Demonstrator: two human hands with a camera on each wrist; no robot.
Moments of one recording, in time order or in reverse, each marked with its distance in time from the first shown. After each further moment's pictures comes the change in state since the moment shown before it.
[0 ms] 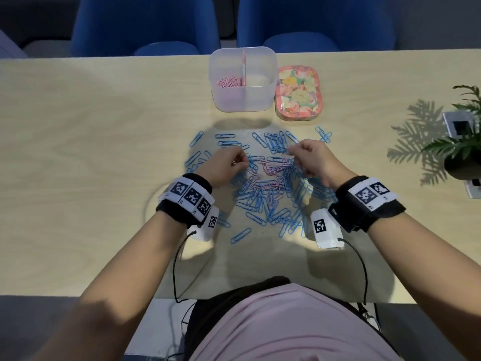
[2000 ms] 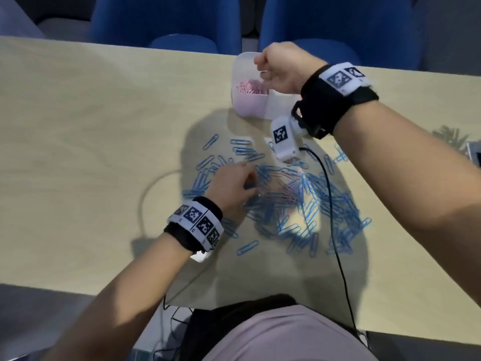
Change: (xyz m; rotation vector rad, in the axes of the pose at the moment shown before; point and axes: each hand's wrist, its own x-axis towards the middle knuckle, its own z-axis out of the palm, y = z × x) left_hand -0.015 -0.012 0.013 0.279 0.128 0.010; right_hand 0.089 -0.190 0.062 0.208 -0.185 -0.001
